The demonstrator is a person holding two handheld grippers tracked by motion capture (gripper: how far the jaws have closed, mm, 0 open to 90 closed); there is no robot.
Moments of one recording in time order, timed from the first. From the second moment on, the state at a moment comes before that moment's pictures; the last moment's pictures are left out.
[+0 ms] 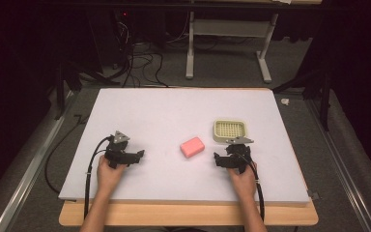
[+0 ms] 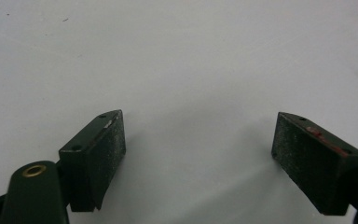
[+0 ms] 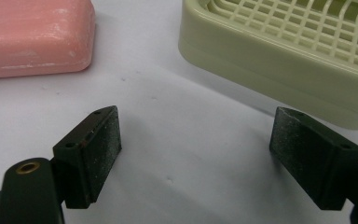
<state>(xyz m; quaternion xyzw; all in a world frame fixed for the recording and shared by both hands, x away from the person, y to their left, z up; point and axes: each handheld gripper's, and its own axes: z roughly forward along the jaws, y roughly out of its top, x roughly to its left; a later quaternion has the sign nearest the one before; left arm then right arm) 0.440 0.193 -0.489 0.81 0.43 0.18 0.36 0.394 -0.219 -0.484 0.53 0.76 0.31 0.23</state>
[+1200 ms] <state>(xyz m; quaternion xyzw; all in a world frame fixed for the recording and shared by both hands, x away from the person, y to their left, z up) 0.440 0.192 -0.489 0.81 0.43 0.18 0.36 0.392 -0.220 -0.480 0.54 0.75 0.31 0.23</state>
